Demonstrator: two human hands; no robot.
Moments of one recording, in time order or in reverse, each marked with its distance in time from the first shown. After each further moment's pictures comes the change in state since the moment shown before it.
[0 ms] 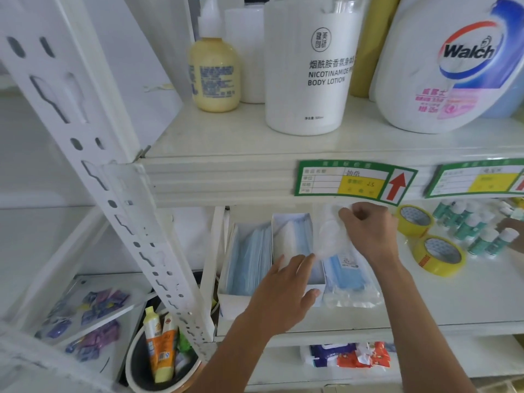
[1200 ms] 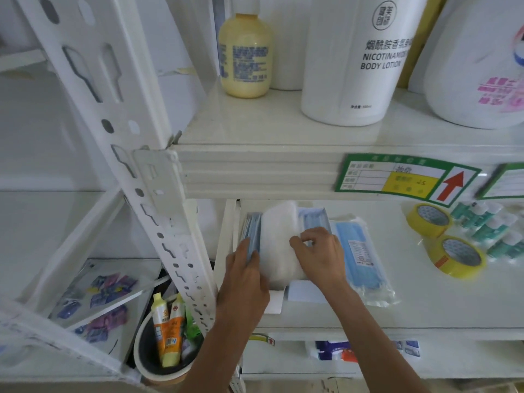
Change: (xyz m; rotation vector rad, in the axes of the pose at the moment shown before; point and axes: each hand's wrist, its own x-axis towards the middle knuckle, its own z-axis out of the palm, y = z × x) left_hand -0.047 -0.051 -0.023 -0.025 0.220 -0.486; right_hand -0.078 -0.038 0.087 -0.060 -0.306 0.087
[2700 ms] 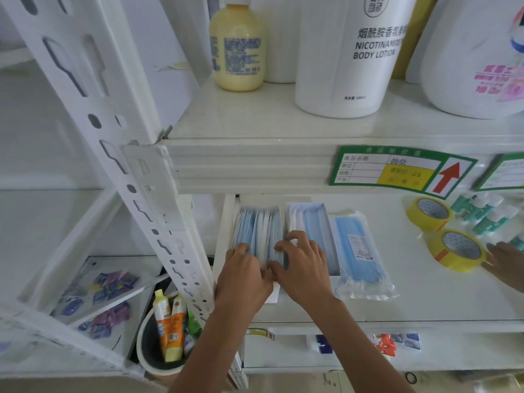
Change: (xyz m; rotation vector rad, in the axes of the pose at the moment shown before) left_hand 0.012 0.004 -0.004 -0.035 -0.059 -0.111; right_hand -0.025 0.020 0.033 -0.366 -0.149 -0.267
